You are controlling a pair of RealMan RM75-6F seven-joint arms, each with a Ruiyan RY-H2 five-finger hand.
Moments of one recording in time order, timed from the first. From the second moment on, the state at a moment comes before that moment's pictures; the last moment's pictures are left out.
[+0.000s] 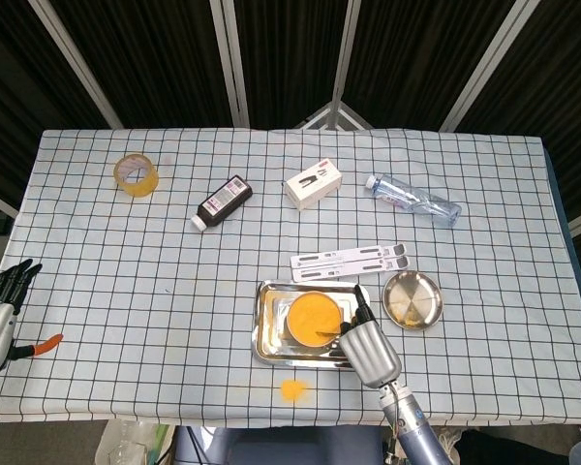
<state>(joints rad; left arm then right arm) -0.11 -1.08 -0.05 -1.72 1.43 1.42 -0.03 0.43 -1.66 -0.07 -1.77 -1.38 1.39 -1.39</state>
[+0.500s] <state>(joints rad) -0.11 -1.08 -0.05 -1.72 1.43 1.42 -0.04 0.44 -1.70 -0.01 -1.70 -1.40 1.39 -1.36</state>
